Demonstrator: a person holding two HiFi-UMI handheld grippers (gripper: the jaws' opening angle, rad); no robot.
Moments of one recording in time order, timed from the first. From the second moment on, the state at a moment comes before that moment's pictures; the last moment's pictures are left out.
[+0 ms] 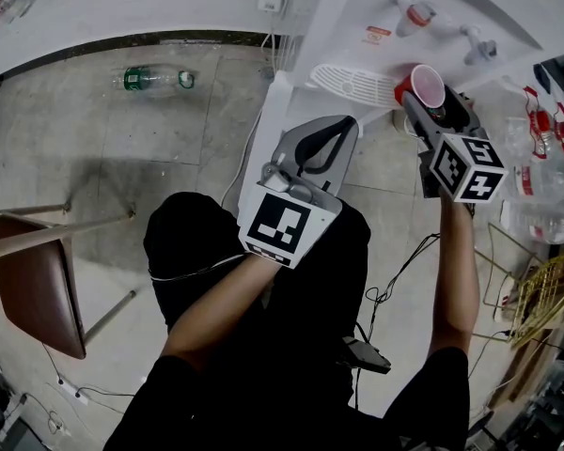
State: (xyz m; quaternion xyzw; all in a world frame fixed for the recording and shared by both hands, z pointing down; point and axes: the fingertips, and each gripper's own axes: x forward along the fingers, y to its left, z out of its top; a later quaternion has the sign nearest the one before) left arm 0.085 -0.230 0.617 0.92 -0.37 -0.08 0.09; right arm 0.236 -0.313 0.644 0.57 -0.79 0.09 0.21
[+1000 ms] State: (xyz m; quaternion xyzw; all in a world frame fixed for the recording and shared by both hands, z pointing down) left arm 0.082 -0.227 0.612 0.92 -0.37 -0.09 0.08; right arm 0.238 -0.313 0.641 0.59 -0.79 0.08 0.18
